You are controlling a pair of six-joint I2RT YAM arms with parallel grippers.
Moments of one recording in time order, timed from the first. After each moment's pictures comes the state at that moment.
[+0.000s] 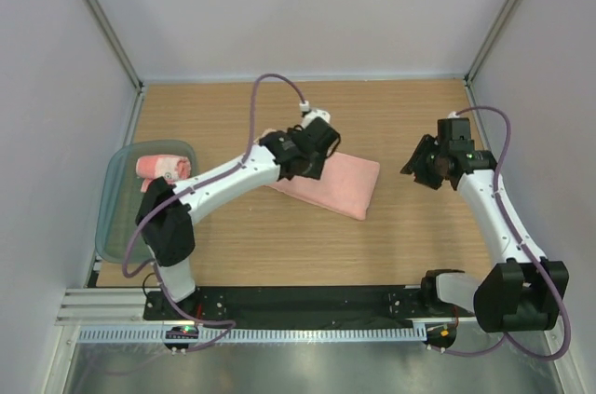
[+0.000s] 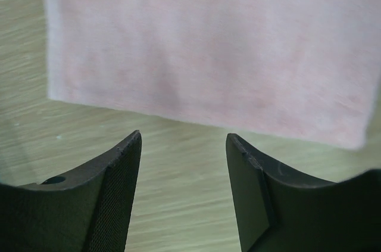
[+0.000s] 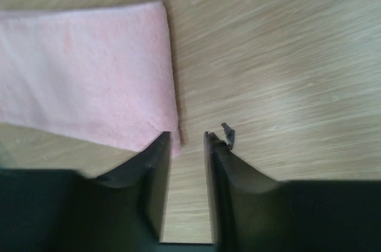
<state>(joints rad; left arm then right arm) -0.83 1.78 1.58 -0.79 -0.47 -0.45 0.02 1.19 0.95 -0.73 -0.11 0.58</state>
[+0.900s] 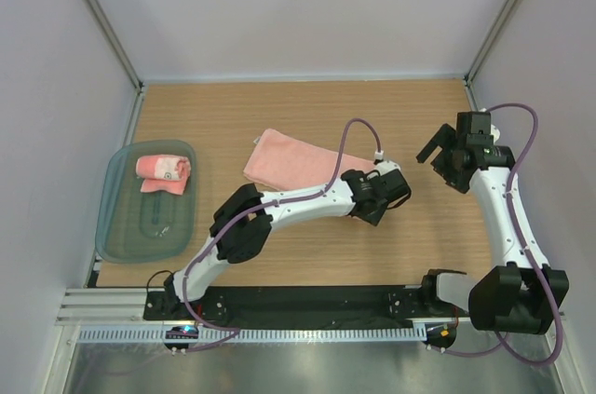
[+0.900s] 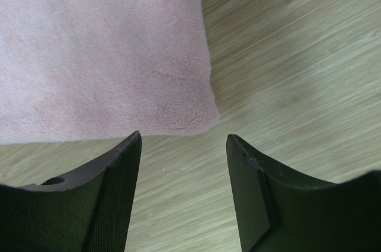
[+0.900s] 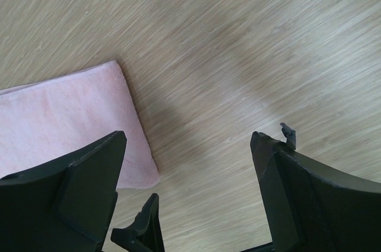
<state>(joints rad) -1.19 2.24 1.93 -0.84 -0.41 -0.55 -0.09 1.18 1.08 -0.85 0.09 0.60</state>
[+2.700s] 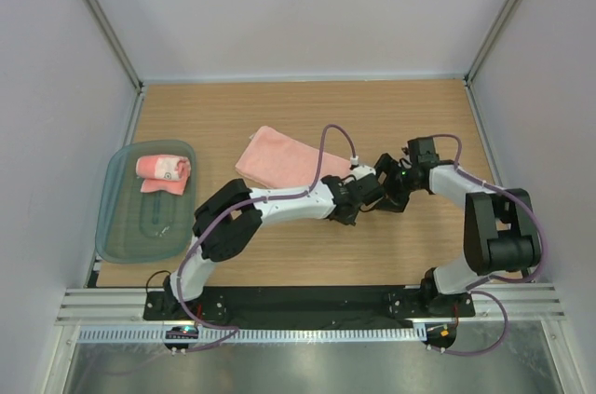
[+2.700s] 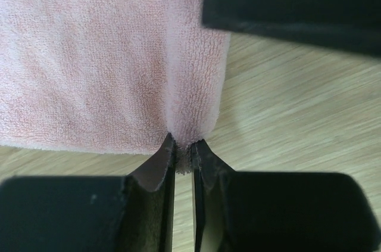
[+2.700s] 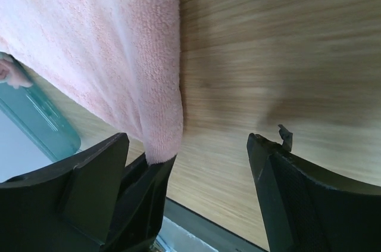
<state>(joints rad) -1.15 2.12 1.61 -0.65 -0.38 -0.58 0.07 1.51 0.77 -0.39 -0.50 0.70</state>
